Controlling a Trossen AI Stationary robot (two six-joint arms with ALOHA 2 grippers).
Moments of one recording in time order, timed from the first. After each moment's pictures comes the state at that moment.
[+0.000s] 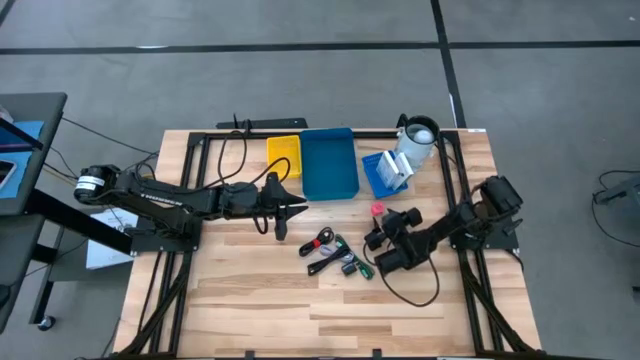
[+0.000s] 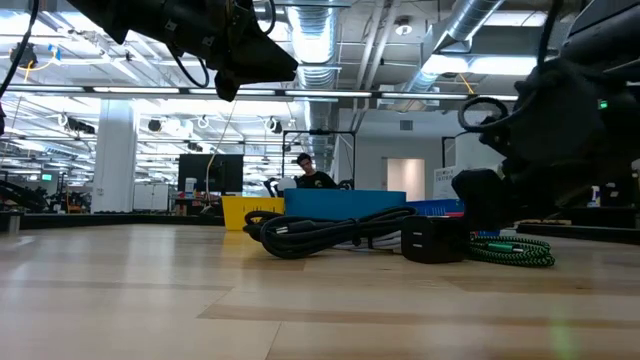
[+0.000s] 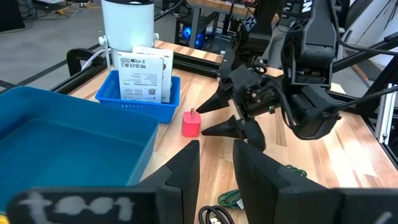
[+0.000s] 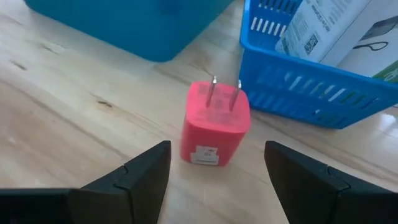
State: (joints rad) left arm -0.03 1.24 0.65 0.35 -0.20 -0.22; right arm 0.41 1.81 0.64 -0.41 1.03 1.37
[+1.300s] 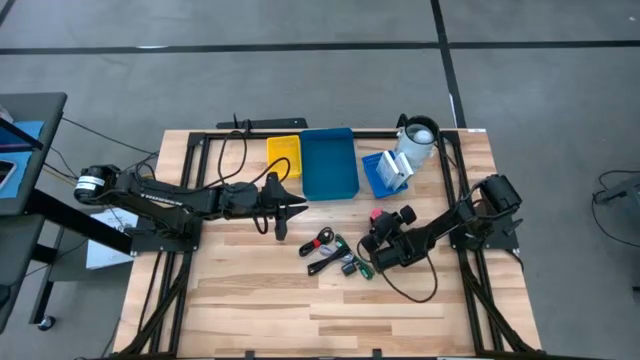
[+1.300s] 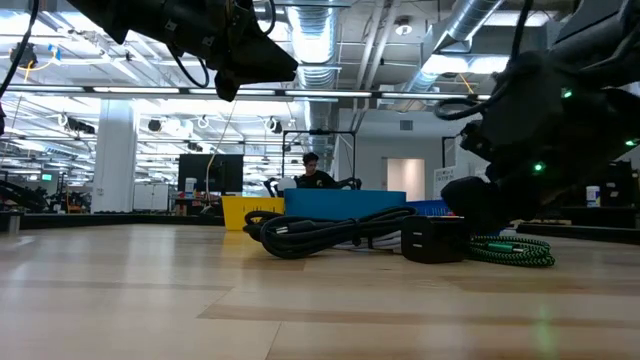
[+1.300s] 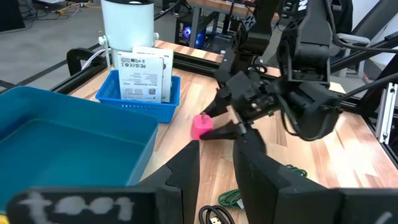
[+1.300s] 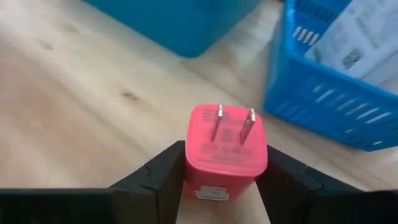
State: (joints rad) left arm -0.03 1.24 0.65 0.35 -0.20 -0.22; right arm 0.38 1.81 0.64 -0.27 0.99 1.12
